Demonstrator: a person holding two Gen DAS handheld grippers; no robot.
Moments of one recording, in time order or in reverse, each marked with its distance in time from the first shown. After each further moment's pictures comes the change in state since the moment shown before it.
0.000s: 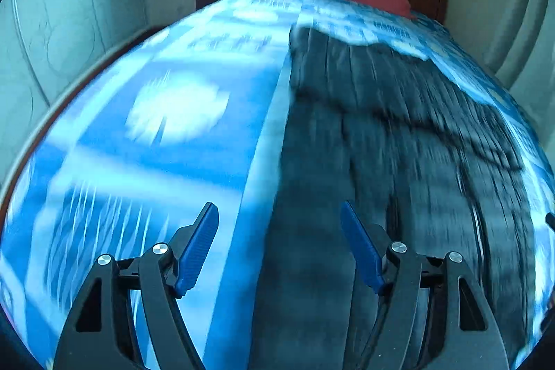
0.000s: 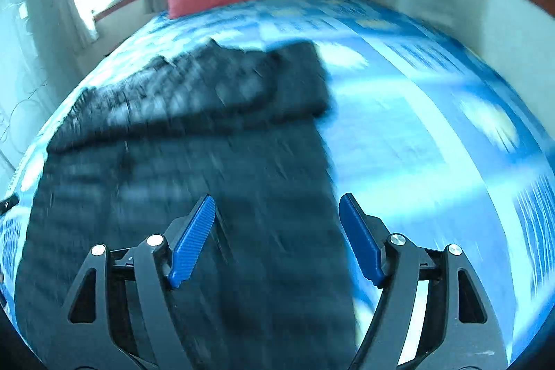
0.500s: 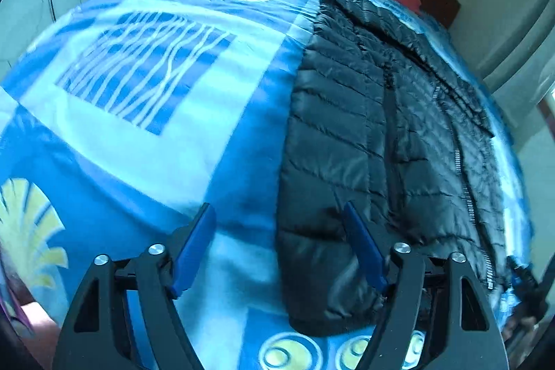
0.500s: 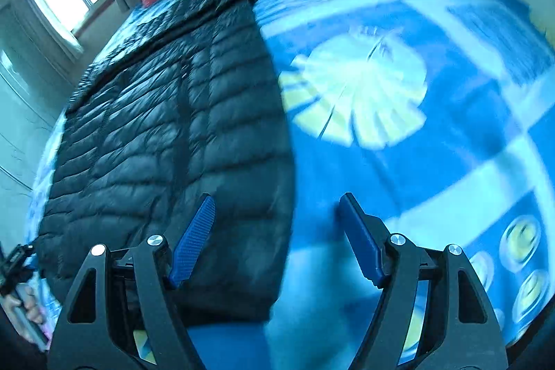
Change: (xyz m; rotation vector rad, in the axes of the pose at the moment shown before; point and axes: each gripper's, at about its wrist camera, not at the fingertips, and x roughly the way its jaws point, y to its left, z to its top) left arm -0.050 0.036 -0.130 -0.199 0.104 -0.132; right arm -0.052 -0.041 -0.134 0.174 0.134 0.101
